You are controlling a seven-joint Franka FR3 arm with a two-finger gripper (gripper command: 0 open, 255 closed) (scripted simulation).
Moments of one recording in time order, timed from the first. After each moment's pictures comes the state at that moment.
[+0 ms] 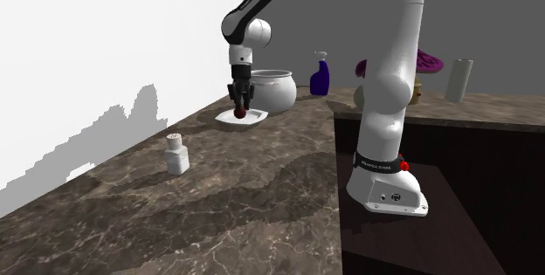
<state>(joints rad) -0.12 0.05 -0.18 -2.18 0.20 2.07 -0.20</state>
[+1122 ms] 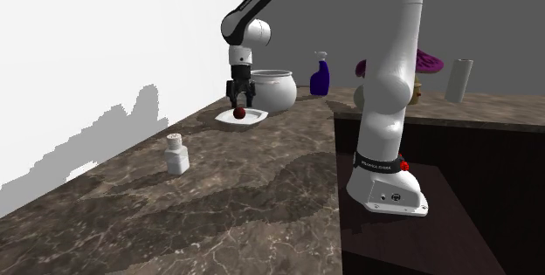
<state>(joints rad) -0.12 0.06 -0.18 -2.17 0.20 2.07 -0.20</state>
